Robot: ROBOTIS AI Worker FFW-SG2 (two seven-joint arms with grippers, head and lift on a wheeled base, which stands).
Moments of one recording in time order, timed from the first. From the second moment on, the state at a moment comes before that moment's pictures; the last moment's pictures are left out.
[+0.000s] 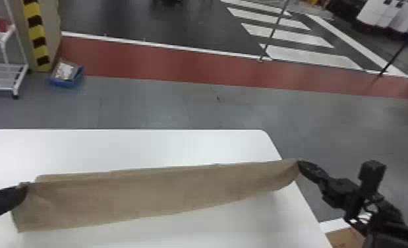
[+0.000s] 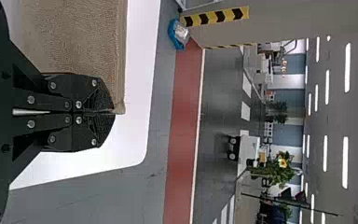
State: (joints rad) left arm 0.21 0.18 0.14 -1.76 0.15 0.51 -0.53; right arm 0.09 -0.33 -0.67 -1.36 -0.05 0.14 0.81
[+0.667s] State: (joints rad) left arm -0.04 0.16 0.03 -1.40 0.07 0.41 -0.45; right arm -0.08 -0.33 -0.56 -1.17 0.05 0.08 0.60
